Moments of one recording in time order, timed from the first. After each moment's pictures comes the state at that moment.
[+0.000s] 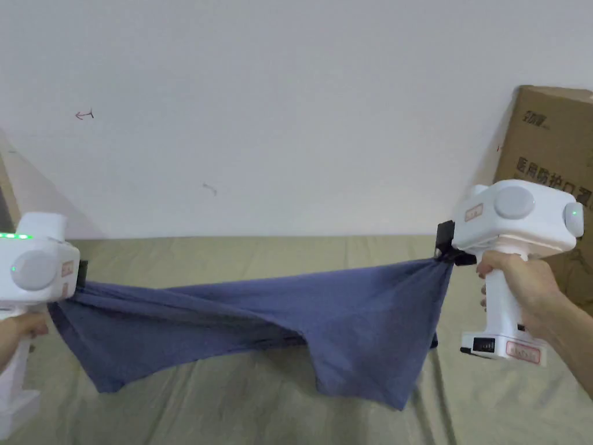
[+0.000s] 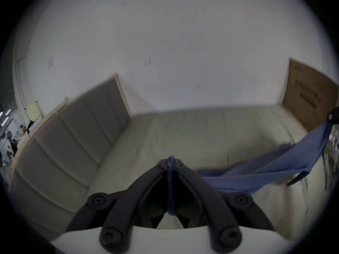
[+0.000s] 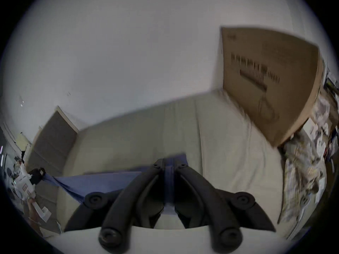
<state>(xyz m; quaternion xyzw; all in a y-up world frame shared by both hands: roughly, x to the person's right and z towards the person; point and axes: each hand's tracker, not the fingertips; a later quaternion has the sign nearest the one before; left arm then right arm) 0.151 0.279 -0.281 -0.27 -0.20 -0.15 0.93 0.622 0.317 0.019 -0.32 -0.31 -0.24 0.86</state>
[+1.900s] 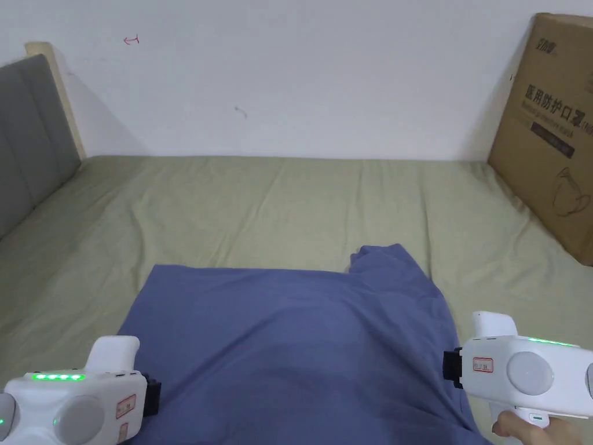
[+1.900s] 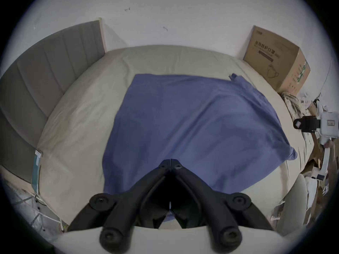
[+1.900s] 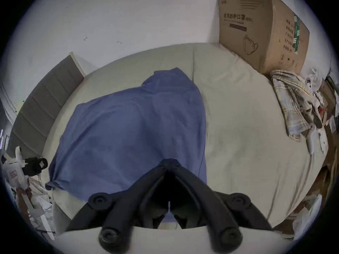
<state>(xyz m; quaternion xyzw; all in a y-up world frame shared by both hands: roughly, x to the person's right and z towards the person) -0.005 0.166 0.013 -0.42 -0.30 -0.11 0.85 0.395 0.167 0.256 -0.39 -0.26 -0.21 0.86</state>
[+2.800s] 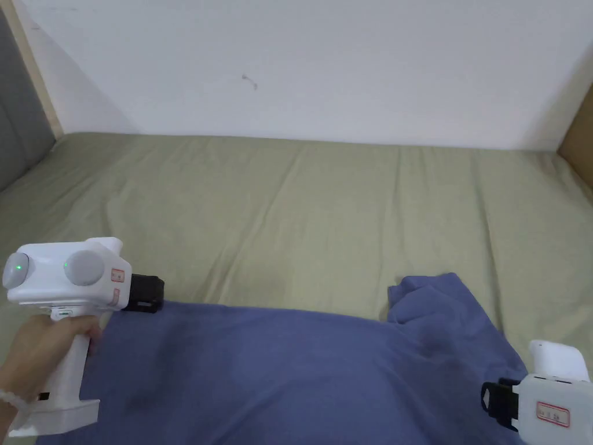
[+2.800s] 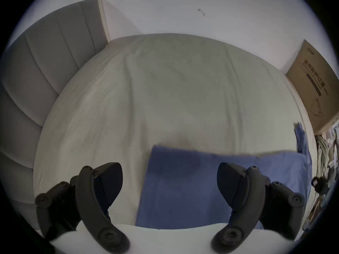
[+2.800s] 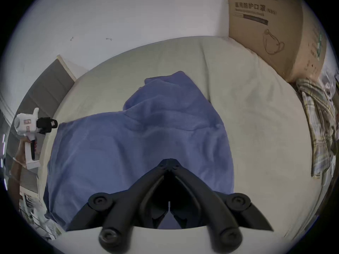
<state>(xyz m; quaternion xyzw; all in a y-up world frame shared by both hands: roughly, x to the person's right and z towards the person) 0.155 0.131 -0.307 -0.47 -0.21 -0.11 0.85 0.505 0.125 0.128 -0.41 -0.25 -0.23 0.85</state>
